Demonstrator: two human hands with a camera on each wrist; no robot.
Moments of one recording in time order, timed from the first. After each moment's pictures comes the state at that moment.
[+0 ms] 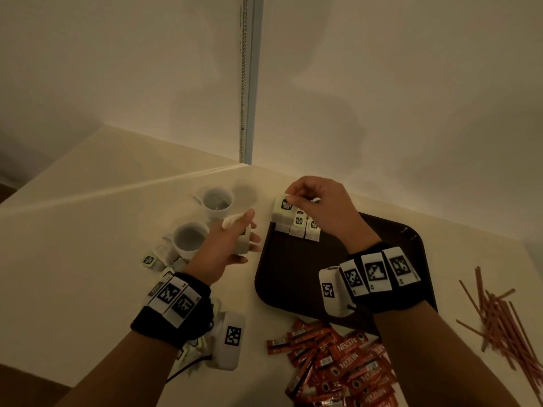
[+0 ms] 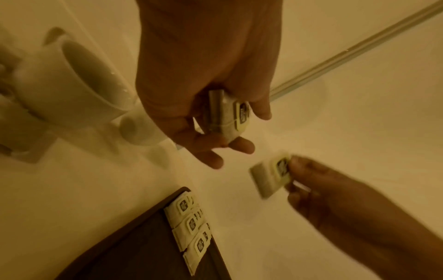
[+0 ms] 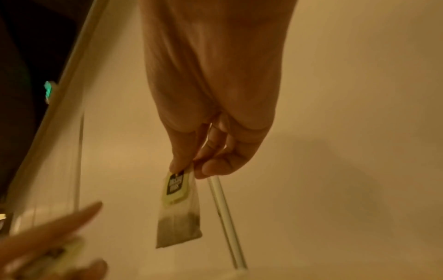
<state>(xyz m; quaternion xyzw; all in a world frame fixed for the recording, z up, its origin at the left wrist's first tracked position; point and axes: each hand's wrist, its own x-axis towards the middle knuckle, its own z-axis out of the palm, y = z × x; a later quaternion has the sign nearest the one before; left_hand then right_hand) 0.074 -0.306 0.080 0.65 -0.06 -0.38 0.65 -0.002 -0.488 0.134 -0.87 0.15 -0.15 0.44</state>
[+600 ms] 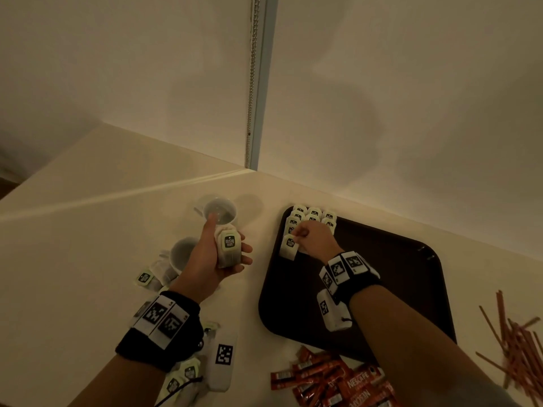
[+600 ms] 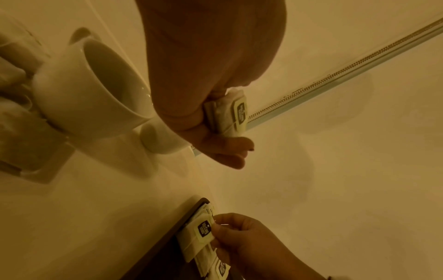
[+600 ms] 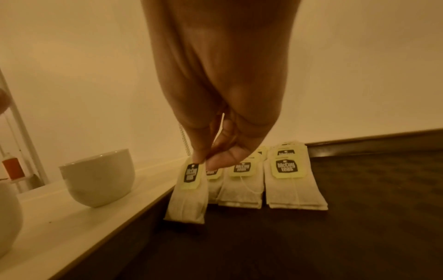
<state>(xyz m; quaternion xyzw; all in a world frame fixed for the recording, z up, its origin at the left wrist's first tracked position) 0.118 -0.313 0.054 0.56 0.08 -0.42 0.71 0.052 -0.536 0.002 -0.88 0.29 0.03 0.36</state>
